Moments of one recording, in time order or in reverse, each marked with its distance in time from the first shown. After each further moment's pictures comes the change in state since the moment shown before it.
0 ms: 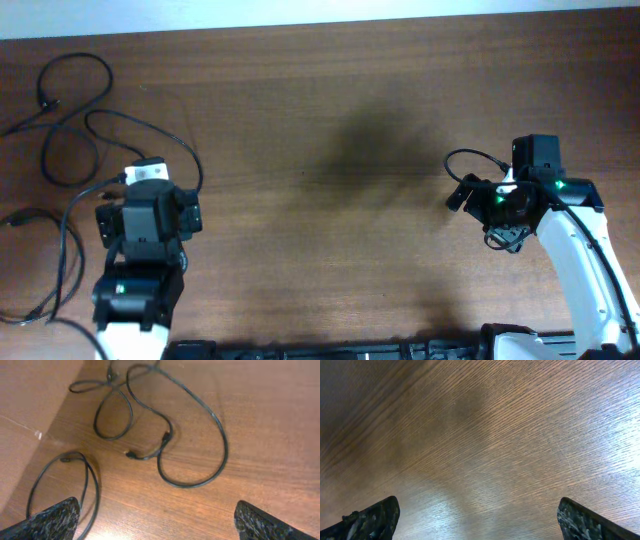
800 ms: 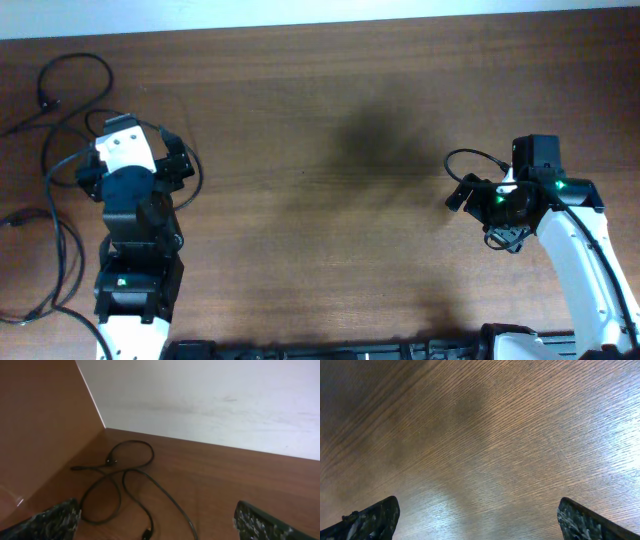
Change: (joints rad) left arm 0.000 0.035 0.001 0.512 0.006 -0.003; right arm 0.000 -0.002 0.000 0.000 0.000 0.000
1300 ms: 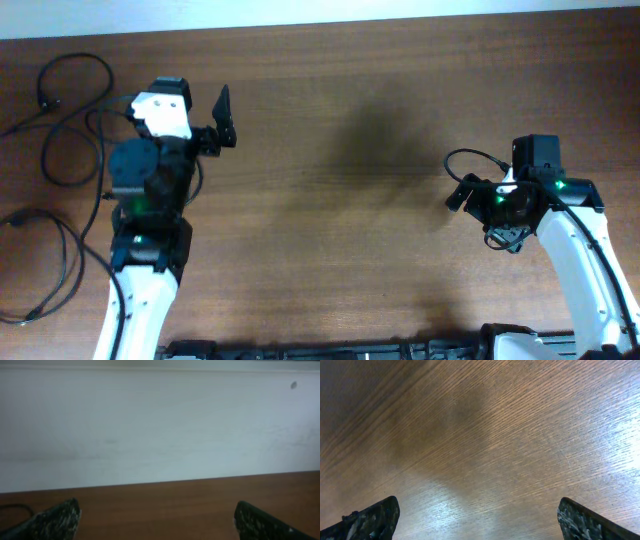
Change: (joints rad) left arm -0.001 0.214 -0.004 0.419 0.564 0.000; right arm 0.000 0.000 0.000 -0.001 0.000 -0.001
